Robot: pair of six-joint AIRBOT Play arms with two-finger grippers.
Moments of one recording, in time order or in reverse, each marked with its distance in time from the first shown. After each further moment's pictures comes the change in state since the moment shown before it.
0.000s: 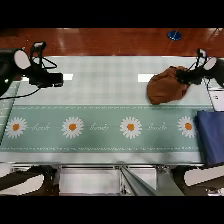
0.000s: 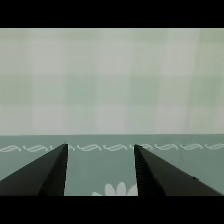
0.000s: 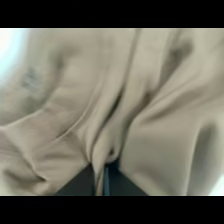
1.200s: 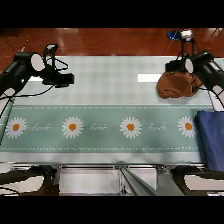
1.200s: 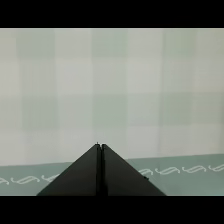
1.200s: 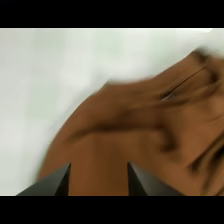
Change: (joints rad) left arm -0.068 -0.140 0.024 0.003 0.126 -0.035; right arm 0.276 0.179 -0.119 -0.678 -0.180 0.360
